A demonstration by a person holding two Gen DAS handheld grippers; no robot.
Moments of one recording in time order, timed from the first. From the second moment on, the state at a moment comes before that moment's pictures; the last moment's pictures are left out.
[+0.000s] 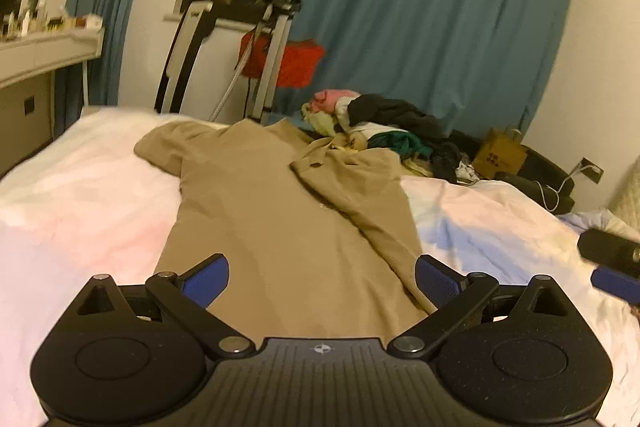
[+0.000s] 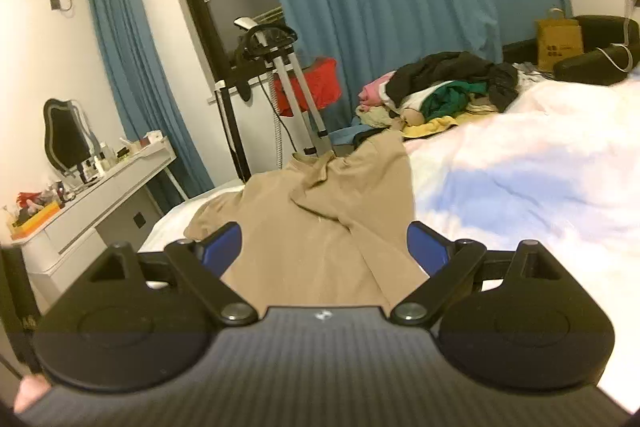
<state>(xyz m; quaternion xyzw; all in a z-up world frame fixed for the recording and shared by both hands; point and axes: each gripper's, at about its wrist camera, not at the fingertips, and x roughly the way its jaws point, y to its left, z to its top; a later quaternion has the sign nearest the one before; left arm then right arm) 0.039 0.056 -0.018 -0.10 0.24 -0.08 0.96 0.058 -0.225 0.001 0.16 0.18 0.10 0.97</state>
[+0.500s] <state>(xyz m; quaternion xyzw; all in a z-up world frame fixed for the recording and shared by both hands) 0.021 0.012 -0.044 0.00 0.28 -0.08 0.96 0.039 -0.272 0.004 0.18 0.17 0.07 0.97</state>
